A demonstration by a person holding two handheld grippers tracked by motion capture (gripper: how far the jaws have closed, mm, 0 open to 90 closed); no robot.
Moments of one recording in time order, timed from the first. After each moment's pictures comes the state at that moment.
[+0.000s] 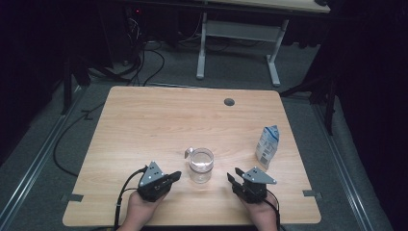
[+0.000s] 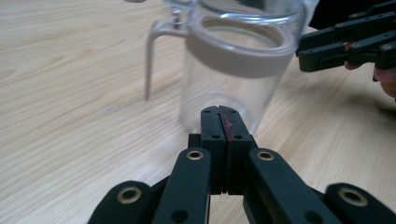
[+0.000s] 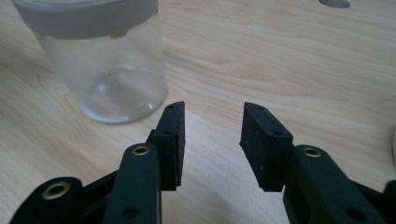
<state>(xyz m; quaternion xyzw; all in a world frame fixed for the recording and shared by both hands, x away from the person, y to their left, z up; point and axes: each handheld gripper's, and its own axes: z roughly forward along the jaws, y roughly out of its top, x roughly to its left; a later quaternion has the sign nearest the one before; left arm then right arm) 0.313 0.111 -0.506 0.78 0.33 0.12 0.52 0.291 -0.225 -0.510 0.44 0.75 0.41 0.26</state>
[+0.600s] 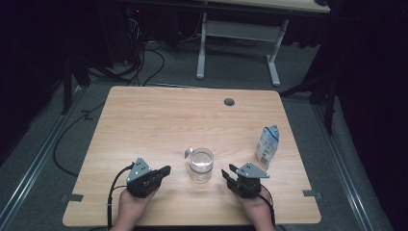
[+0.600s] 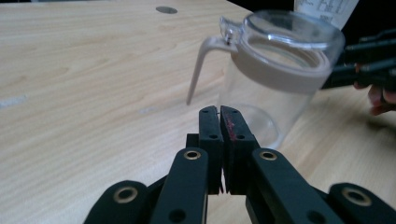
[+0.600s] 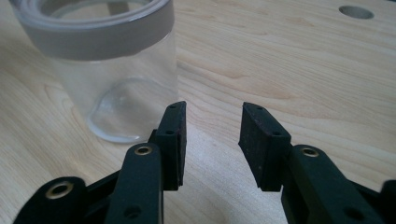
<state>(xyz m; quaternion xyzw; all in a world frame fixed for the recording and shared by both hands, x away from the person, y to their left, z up) 0.325 0.128 -0.496 0.76 0.35 0.14 0.53 0.305 -0.212 -0.510 0.42 0.77 0.41 0.25</state>
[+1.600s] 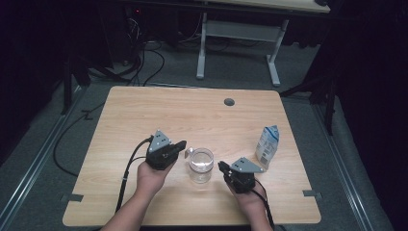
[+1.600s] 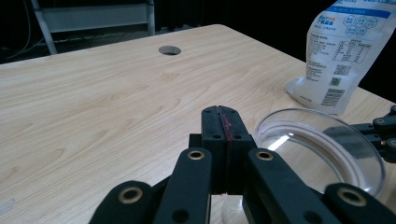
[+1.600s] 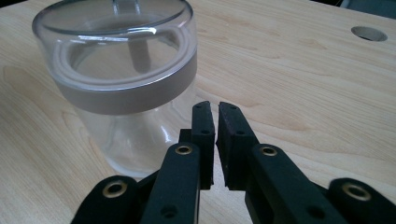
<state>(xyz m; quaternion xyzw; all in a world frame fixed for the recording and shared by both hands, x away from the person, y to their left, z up) 0.378 0.077 -0.455 0.76 0.34 0.16 0.53 0.314 -0.194 -0.495 0.41 0.77 0.42 0.25</state>
